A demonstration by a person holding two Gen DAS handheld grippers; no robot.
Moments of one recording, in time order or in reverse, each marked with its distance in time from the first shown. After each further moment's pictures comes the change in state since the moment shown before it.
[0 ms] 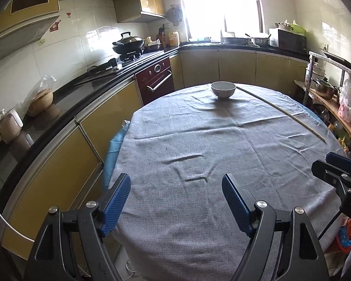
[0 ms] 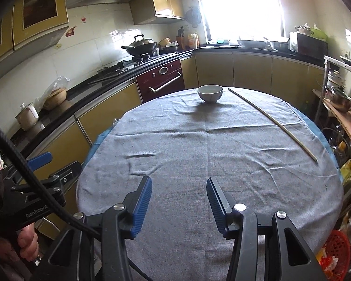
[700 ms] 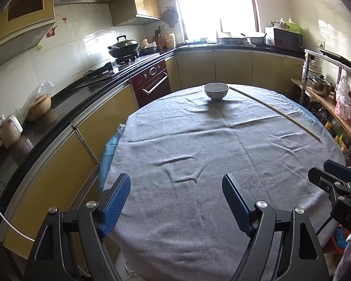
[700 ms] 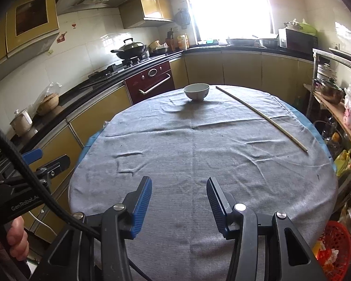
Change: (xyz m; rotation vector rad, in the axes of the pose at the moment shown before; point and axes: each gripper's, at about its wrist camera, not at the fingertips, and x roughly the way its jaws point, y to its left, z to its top) left arm -0.012 -0.025 0.004 0.022 -0.007 -0.006; right arm -0.009 -0.030 -0.016 0.048 -0.020 -0.034
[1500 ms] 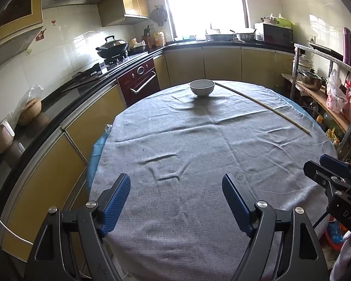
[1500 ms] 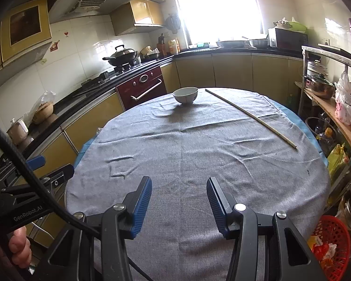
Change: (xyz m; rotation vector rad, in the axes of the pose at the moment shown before) left arm -0.002 -0.025 0.000 0.032 0.016 -0.047; right arm -0.014 -0.018 -0.004 0.038 -0.027 -0.028
